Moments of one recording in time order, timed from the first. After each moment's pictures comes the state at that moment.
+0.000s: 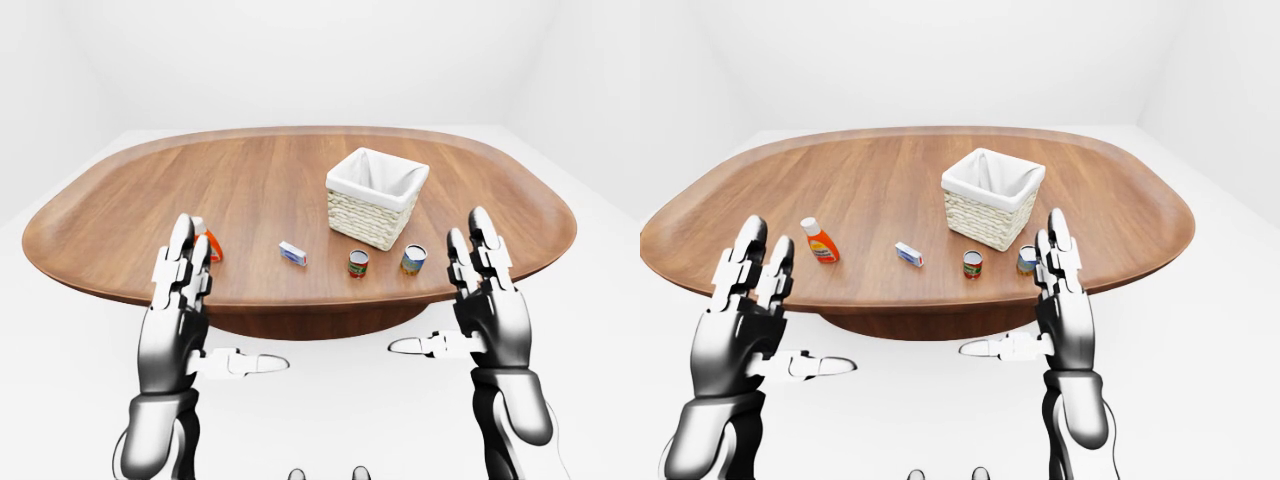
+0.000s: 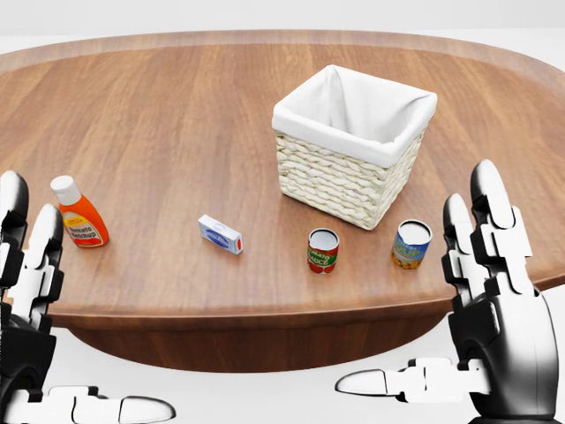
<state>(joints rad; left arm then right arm) 0.28 -0.02 0.09 -0.75 -0.01 0.09 -0.18 0.24 0.00 -0.01 -0.68 0.02 0.09 0.06</state>
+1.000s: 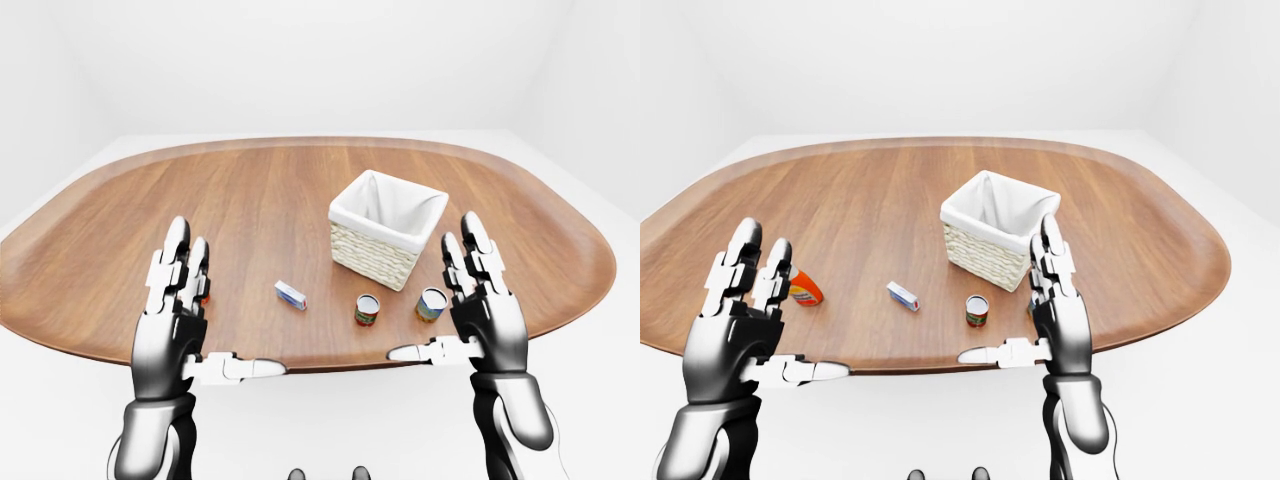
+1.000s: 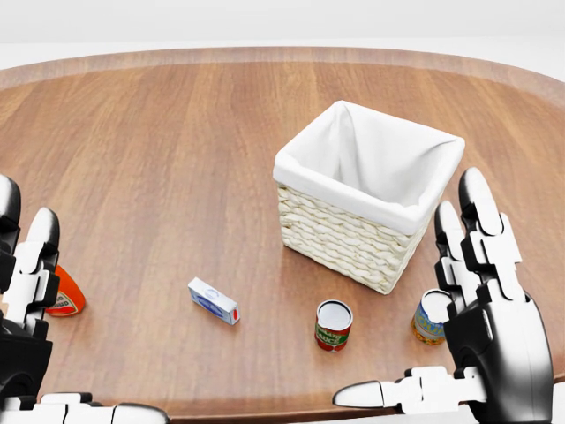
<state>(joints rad) 0.30 -0.03 0.11 -0.77 -0.05 0.09 -0.19 0.26 0.00 -0.01 -0.69 0.01 0.09 0.10</state>
